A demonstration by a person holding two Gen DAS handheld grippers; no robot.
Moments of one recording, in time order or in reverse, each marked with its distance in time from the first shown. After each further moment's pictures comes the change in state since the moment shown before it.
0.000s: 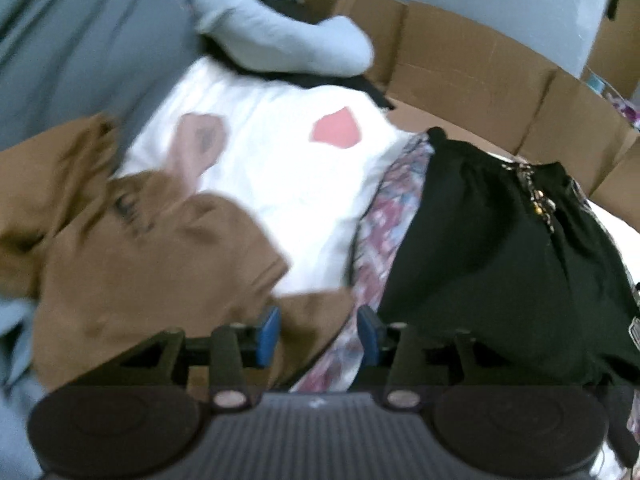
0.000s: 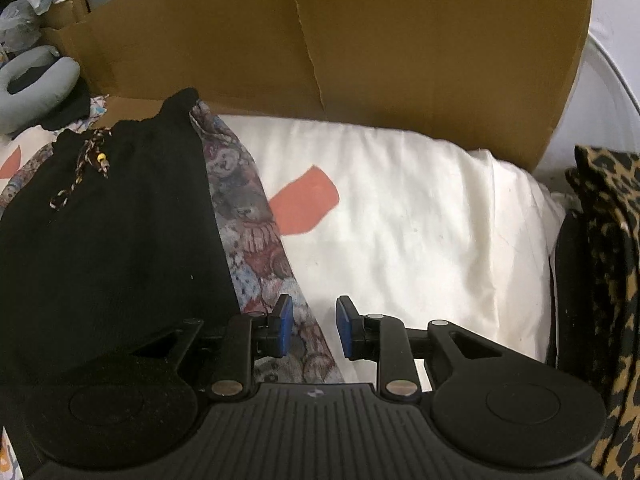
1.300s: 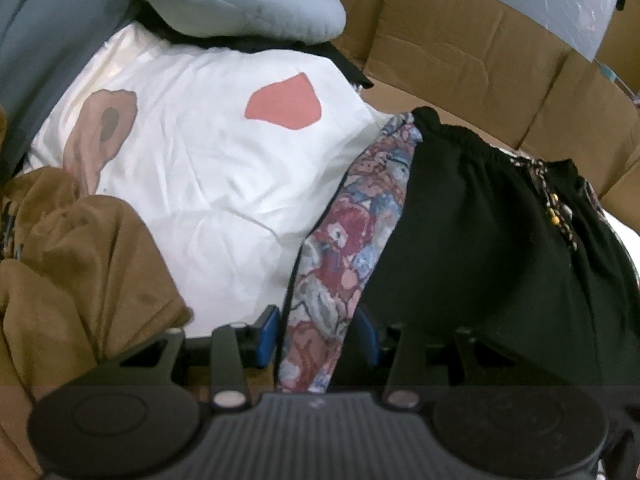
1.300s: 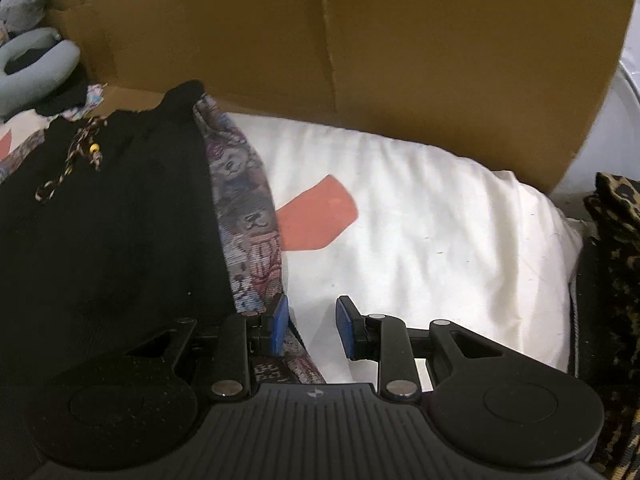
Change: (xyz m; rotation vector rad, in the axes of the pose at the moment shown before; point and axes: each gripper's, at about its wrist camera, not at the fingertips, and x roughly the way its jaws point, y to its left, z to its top) left arm 0.093 -0.024 0.015 -0.021 0.015 -0.065; right arm 0.024 0.019 0.004 -0.058 -0.016 -0.028
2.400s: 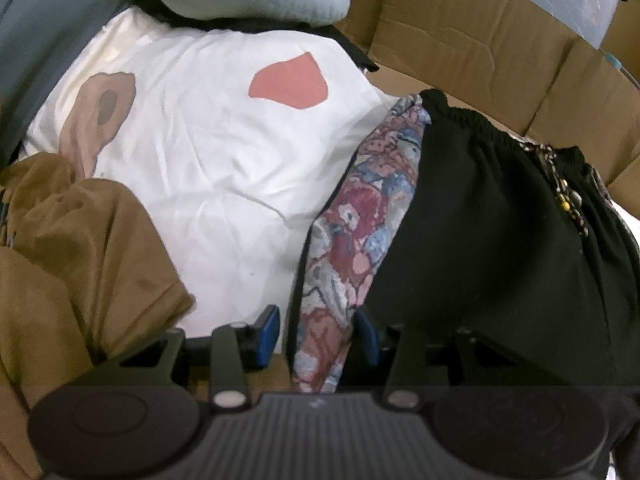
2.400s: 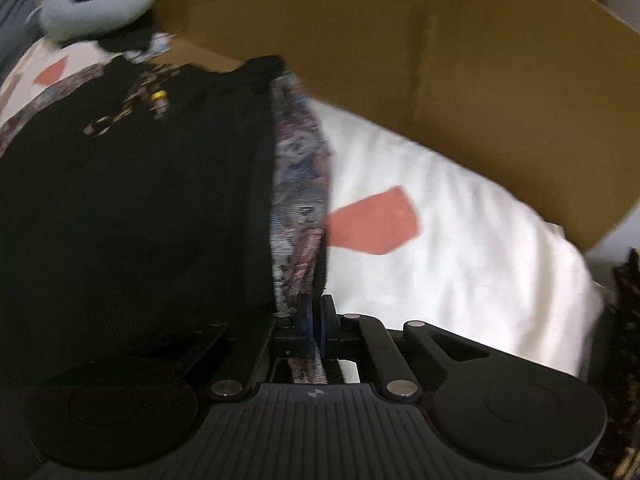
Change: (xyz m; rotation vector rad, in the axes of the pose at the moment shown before) left arm 0.009 0.004 -0.004 0.008 0.033 0.004; right arm -0.011 0.024 0.000 -0.226 0.018 0.029
